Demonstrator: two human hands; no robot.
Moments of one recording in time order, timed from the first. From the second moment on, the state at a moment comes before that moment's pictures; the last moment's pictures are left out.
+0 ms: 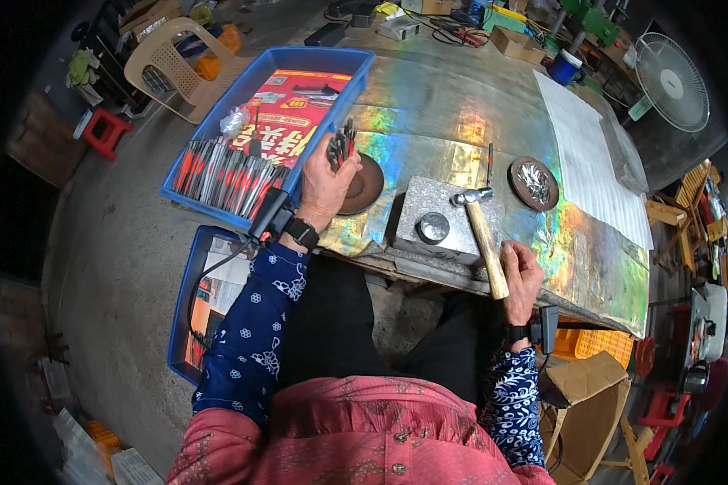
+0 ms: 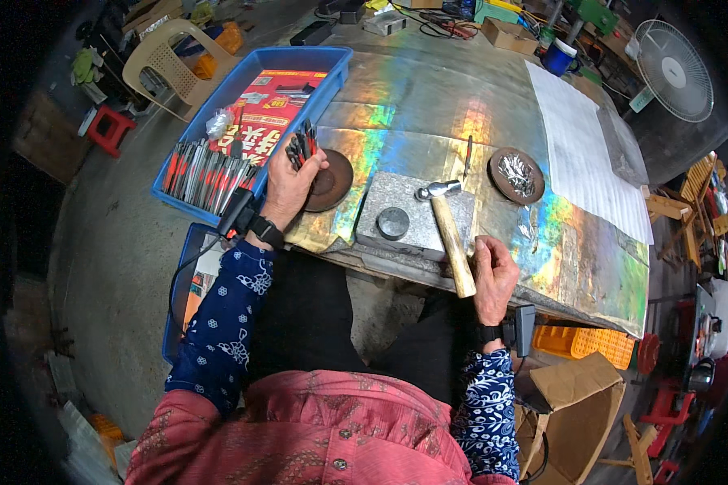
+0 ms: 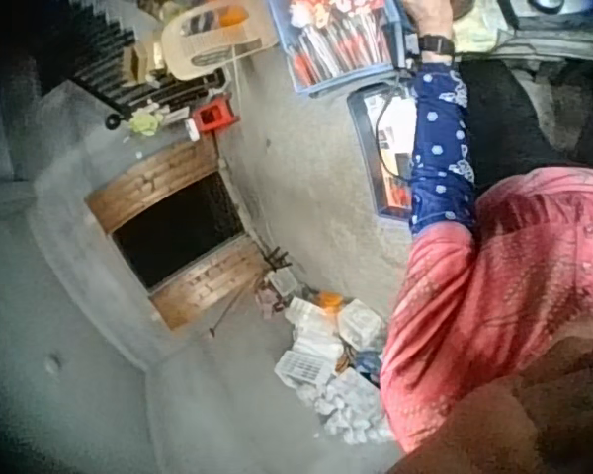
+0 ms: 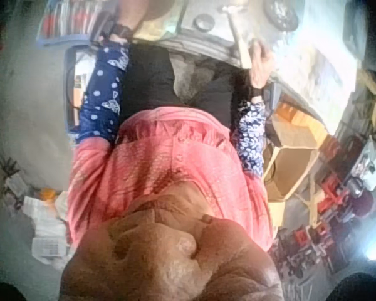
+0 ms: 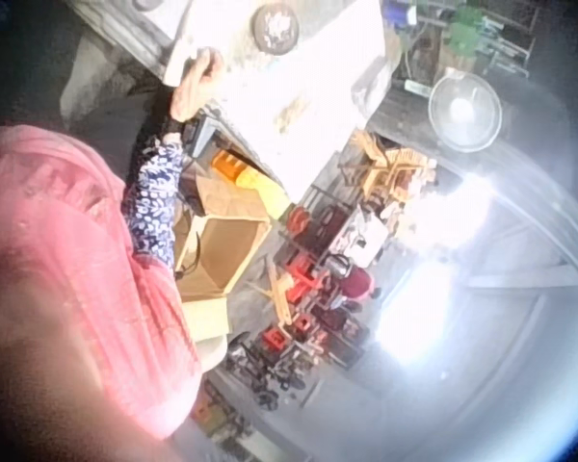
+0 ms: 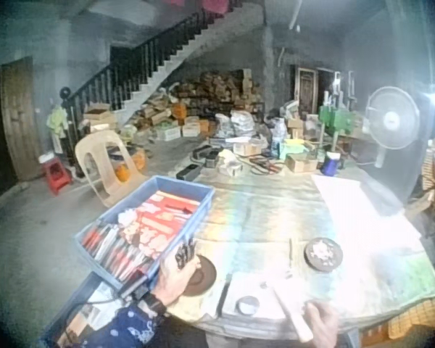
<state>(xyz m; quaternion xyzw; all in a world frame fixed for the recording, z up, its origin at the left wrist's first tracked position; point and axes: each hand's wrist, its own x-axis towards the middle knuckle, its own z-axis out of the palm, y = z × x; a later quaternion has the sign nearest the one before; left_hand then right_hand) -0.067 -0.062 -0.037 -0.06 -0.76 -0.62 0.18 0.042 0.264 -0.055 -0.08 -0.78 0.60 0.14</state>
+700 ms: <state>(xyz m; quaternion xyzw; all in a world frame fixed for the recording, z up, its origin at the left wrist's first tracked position) -0.059 -0.049 -0.038 -0.05 -0.73 -0.62 0.29 0.042 0.263 -0.056 -0.09 -0.81 0.56 0.16</state>
